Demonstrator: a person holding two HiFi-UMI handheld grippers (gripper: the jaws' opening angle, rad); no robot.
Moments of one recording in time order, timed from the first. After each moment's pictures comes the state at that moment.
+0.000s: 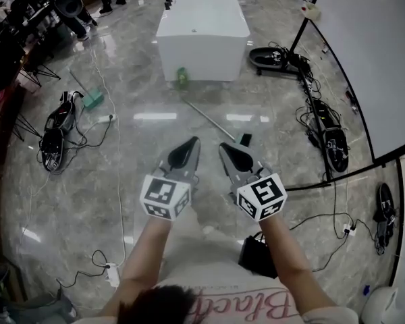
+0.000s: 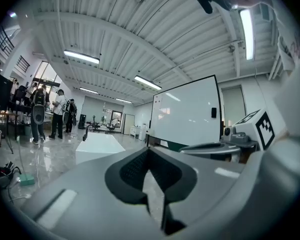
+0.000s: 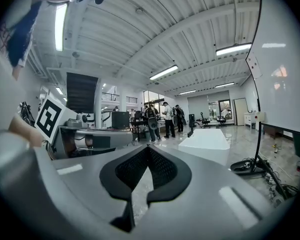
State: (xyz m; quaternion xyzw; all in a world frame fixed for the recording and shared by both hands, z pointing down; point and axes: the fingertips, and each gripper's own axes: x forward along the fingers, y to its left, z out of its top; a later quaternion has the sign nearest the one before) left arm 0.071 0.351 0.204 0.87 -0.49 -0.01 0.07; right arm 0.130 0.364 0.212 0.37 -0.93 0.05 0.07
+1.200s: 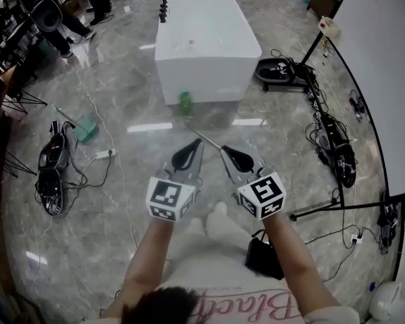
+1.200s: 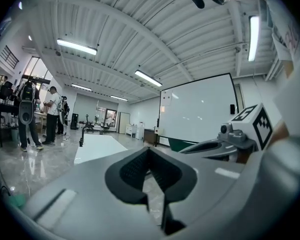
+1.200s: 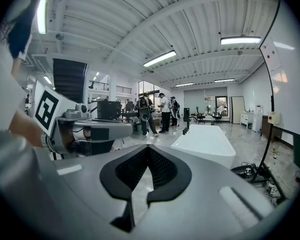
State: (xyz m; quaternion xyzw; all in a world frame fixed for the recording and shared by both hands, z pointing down) left arm -0.023 0.133 0.219 0.89 -0.45 0.01 0.06; right arm 0.032 0.148 0.238 0.39 -0.91 0.06 0.13
